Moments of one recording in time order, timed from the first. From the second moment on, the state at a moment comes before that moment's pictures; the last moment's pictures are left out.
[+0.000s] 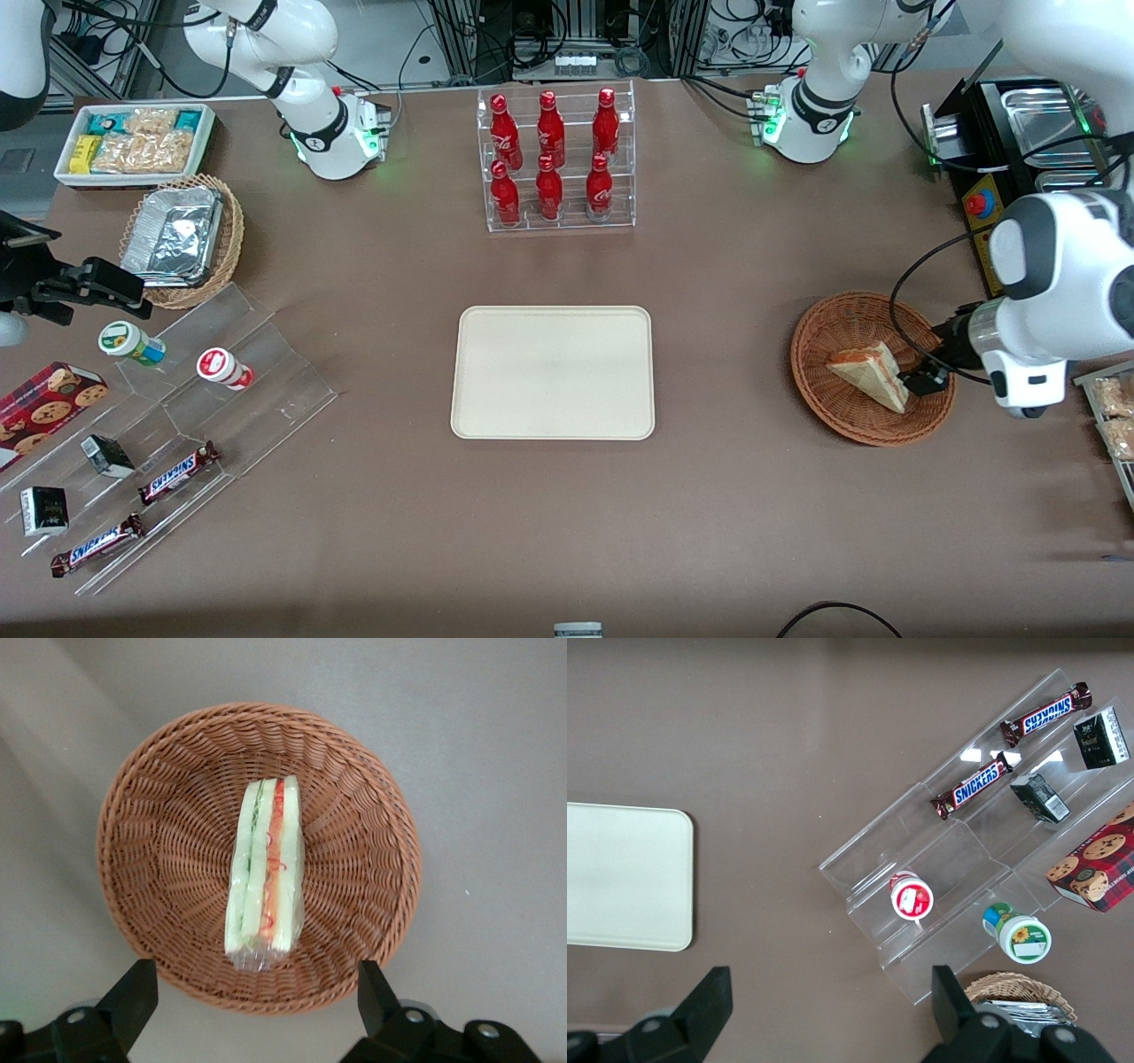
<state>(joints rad) -0.02 0.30 0.05 -1.83 -0.04 1.96 -0.84</state>
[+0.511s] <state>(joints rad) -0.02 0.33 0.05 -1.95 -0.04 2.11 -0.91</state>
